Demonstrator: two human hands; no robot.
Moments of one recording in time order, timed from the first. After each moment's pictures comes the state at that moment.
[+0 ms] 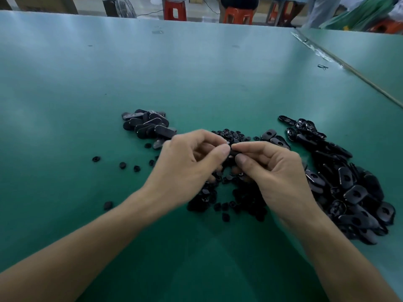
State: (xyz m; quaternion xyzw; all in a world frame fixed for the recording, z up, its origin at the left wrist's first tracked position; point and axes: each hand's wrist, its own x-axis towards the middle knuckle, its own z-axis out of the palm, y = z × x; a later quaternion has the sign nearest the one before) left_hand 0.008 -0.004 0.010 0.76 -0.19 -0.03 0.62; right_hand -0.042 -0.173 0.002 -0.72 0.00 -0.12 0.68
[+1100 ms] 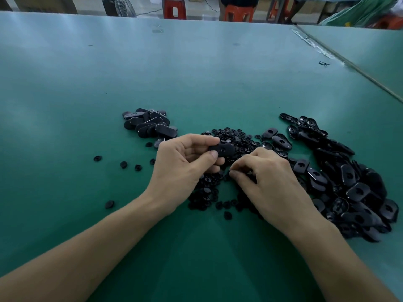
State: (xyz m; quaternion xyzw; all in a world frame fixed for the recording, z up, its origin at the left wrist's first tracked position) left_hand 0.009 -0.004 -0.010 0.63 -0.15 -0.05 0.76; right_hand -0.049 -0.174 0.003 -0.96 -0.02 -0.12 0.25
